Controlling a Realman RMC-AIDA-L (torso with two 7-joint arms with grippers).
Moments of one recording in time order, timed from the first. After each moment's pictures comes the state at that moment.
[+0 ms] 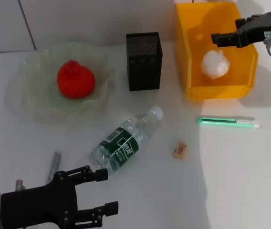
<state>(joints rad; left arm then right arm) -0.34 -2.07 1.03 0.49 1.72 1.71 -1.13 0.44 2.08 -1.10 -1.44 -2.36 -1.10 2.32</state>
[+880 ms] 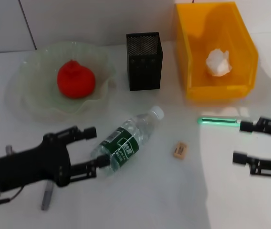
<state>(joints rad) -0.37 -2.07 0.97 0.52 1.64 1.66 -1.14 0.13 2.08 -0.73 -0.97 -1.78 -1.80 1.28</state>
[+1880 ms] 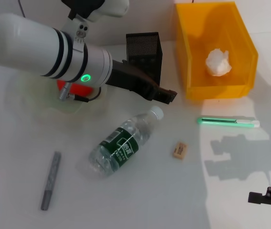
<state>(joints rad) -0.79 -2.08 1.57 1.10 2.14 1.08 -2.43 0.07 2.03 -0.60 -0.65 -2.00 -1.96 0.90</state>
